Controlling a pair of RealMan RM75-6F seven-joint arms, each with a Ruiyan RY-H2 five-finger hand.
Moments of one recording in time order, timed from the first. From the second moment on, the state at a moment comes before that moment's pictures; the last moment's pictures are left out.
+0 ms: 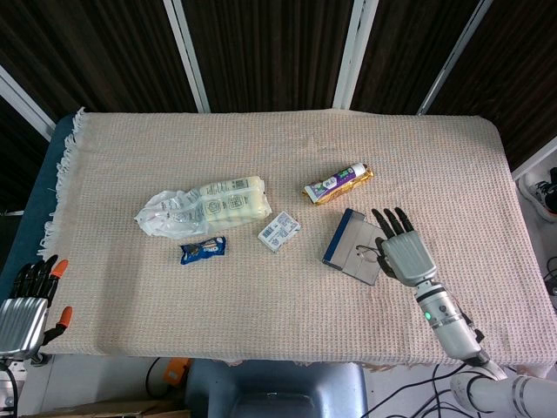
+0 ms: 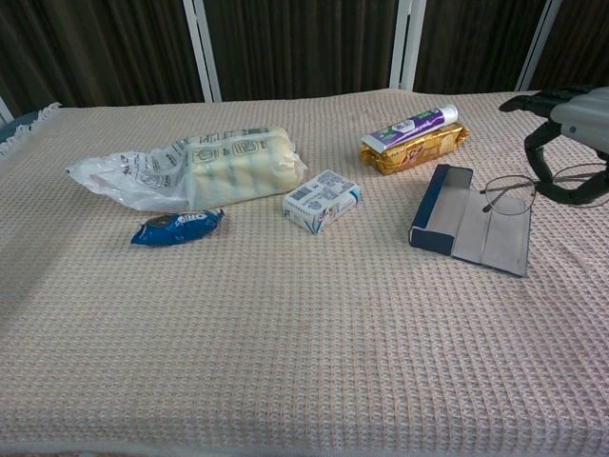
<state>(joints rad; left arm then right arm) -0.10 -1.14 -0.02 -1.60 1.51 1.47 0.14 0.57 -1.34 0.01 -1.49 -1.26 1.19 -0.46</state>
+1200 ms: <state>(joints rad) -0.13 -1.17 -0.03 -1.60 1.47 1.42 0.21 0.67 -1.39 -0.01 -1.18 -1.53 0.96 -0.21</state>
